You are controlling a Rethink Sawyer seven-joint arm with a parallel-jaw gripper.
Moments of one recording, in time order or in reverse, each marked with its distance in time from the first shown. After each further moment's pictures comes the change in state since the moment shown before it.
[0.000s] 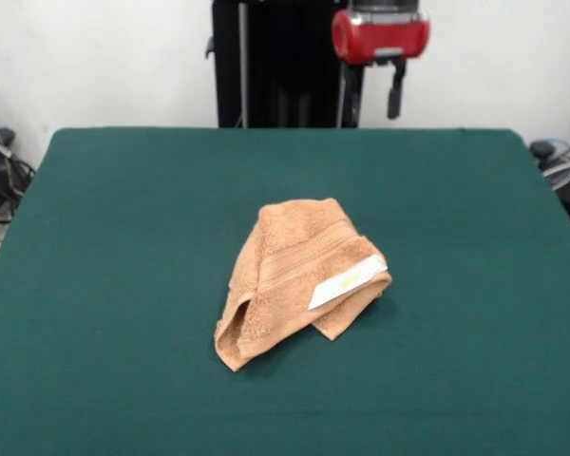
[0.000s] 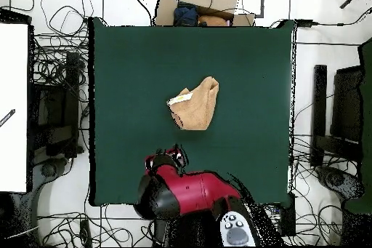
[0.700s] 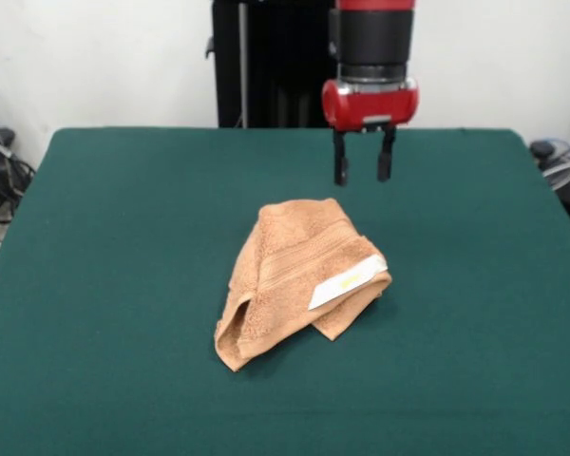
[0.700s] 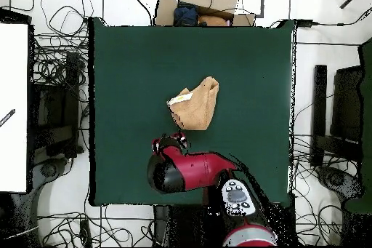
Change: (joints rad) arm 0.021 0.209 -0.045 -0.174 0.000 -0.065 0.000
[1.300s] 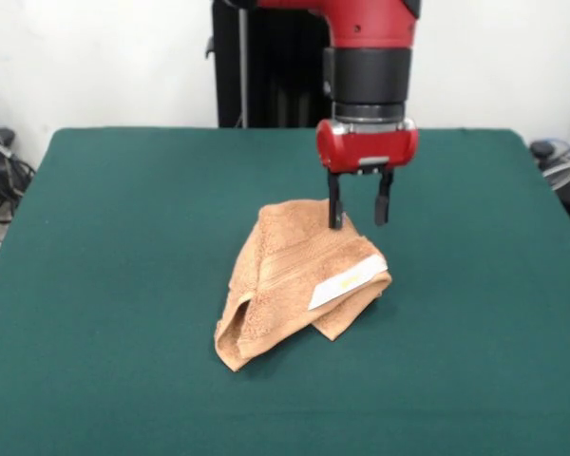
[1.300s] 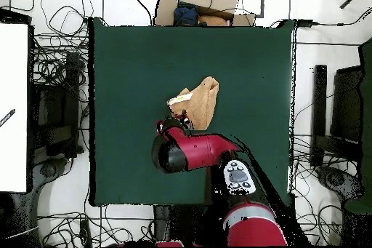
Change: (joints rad) arm 0.005 0.074 0.000 -0.150 0.000 0.000 0.000
